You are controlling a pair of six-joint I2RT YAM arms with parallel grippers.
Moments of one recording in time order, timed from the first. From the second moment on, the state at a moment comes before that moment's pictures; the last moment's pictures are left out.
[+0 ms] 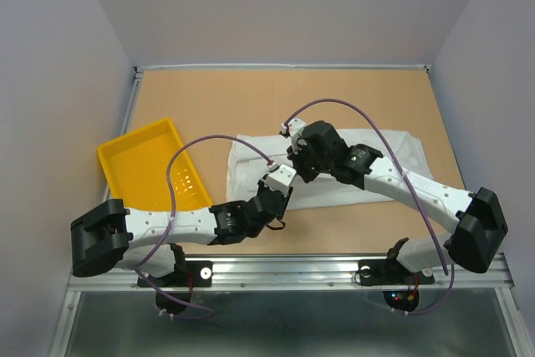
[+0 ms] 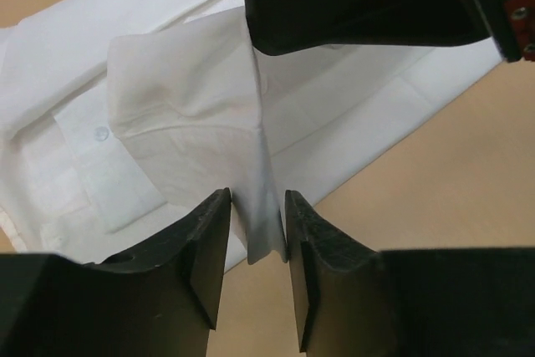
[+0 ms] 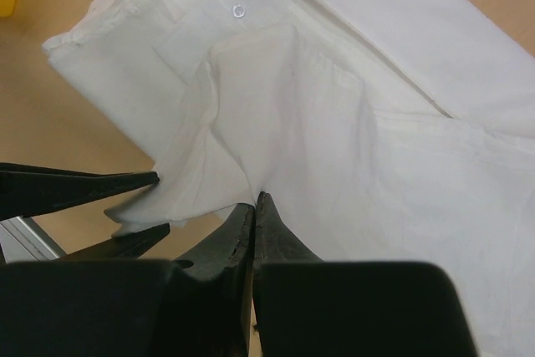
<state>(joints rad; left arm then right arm) -1.27 1.25 0.60 0.13 -0.63 -0.35 0.83 1.37 1.09 -0.47 0.00 0.03</state>
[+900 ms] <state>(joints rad) -1.28 1.06 0.70 -0.20 -0.03 -0.29 0.78 1.23 1.18 -0.49 0.17 0.09</state>
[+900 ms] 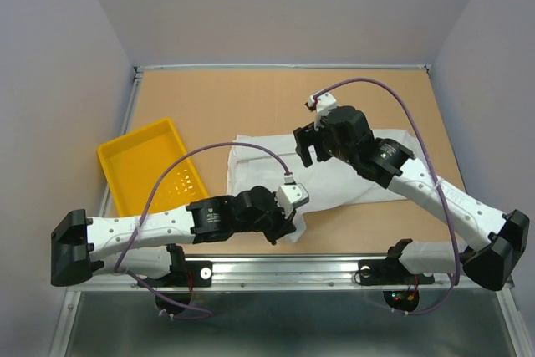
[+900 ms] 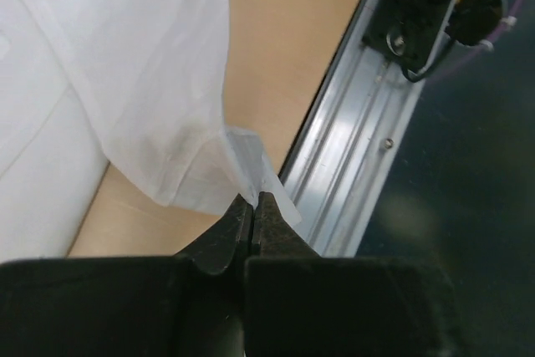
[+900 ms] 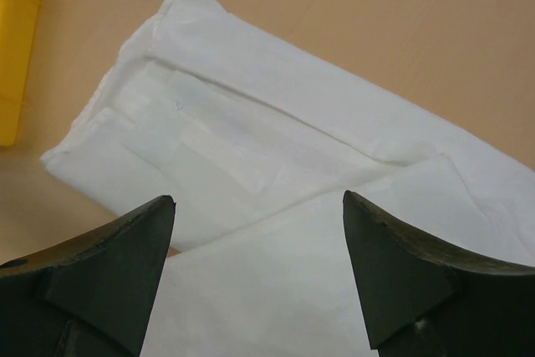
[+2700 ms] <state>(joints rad) -1.26 1.56 1.27 -0.32 0.58 0.04 0.31 1.64 1.17 -0.47 0.21 0.39</state>
